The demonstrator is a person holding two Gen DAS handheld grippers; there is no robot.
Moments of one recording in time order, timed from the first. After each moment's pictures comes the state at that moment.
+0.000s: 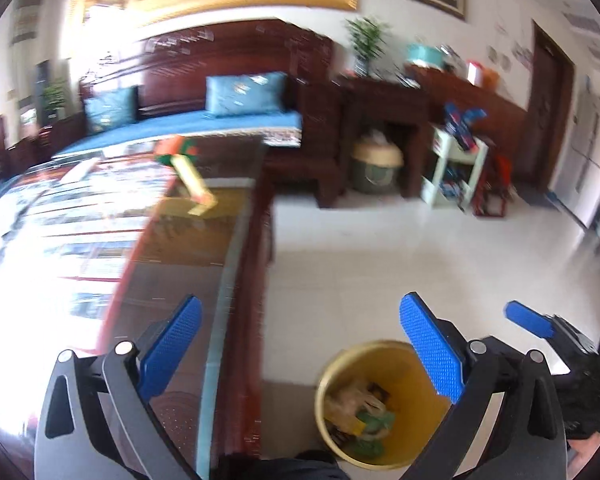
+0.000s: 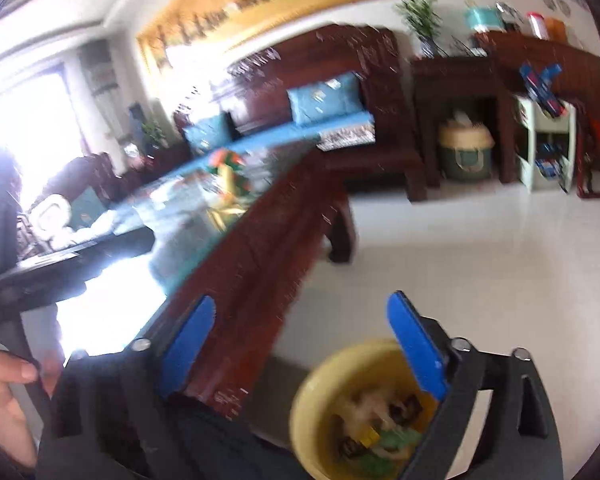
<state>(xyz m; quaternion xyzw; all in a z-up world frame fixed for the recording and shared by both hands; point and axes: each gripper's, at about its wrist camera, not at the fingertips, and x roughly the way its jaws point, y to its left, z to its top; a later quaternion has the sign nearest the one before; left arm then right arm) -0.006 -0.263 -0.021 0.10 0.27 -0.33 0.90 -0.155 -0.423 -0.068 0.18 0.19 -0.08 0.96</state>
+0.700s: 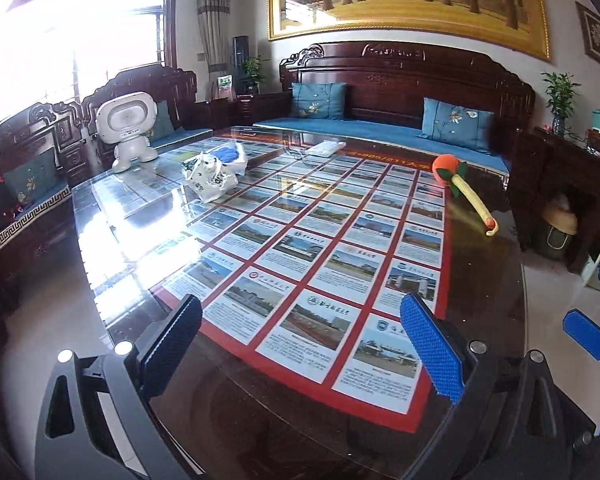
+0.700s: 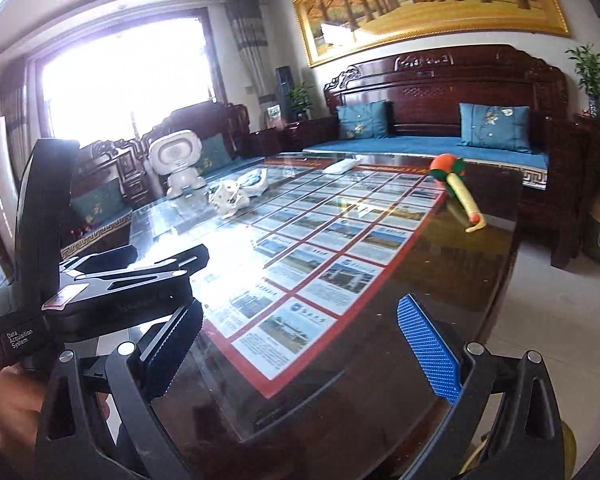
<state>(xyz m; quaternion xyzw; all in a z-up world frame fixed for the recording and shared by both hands) 0.050 -0.021 0.007 0.03 0.26 -0.01 0.97 -0.021 -0.189 -0.020 0.08 0.21 0.14 0.97</state>
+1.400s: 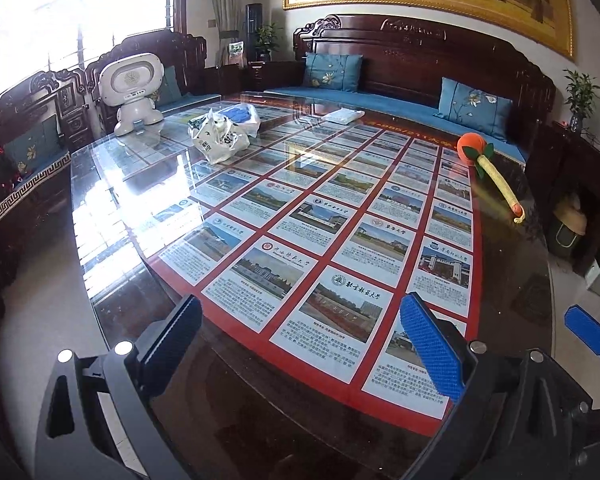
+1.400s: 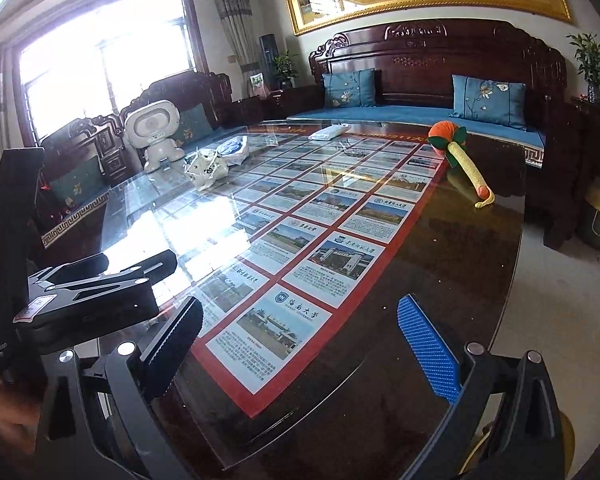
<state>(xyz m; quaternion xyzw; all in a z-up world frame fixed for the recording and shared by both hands) 0.082 0.005 -0.023 0.00 0.31 0.00 0.95 0.023 -0.182 -0.042 0.08 0.26 0.11 0.96</state>
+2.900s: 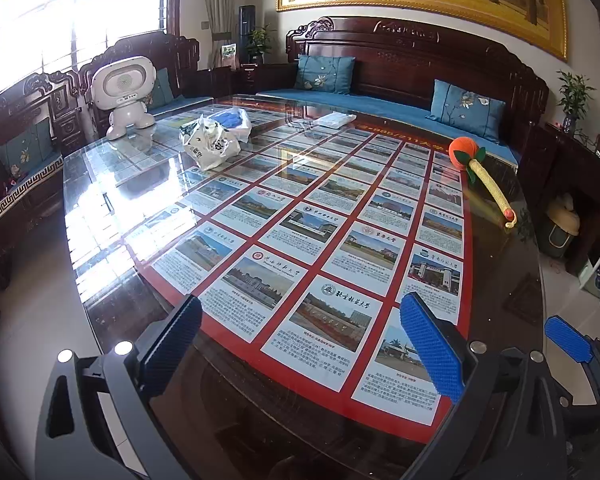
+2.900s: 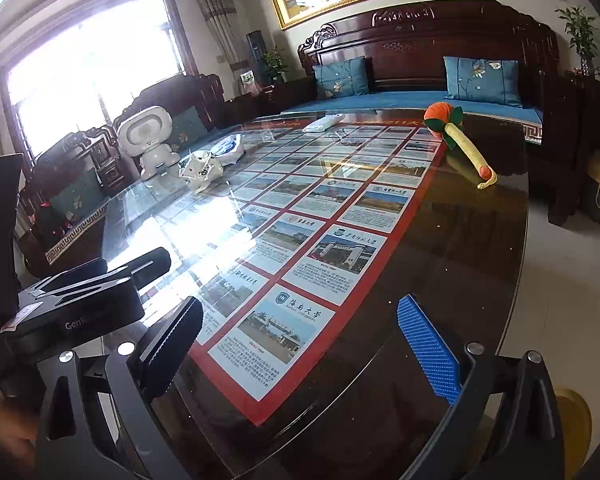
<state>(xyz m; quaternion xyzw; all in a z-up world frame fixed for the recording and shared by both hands) 0.085 0.001 -0.014 0.00 0.31 -0.01 0.95 0.032 -0.187 -0.045 0.11 0.28 0.11 0.95</state>
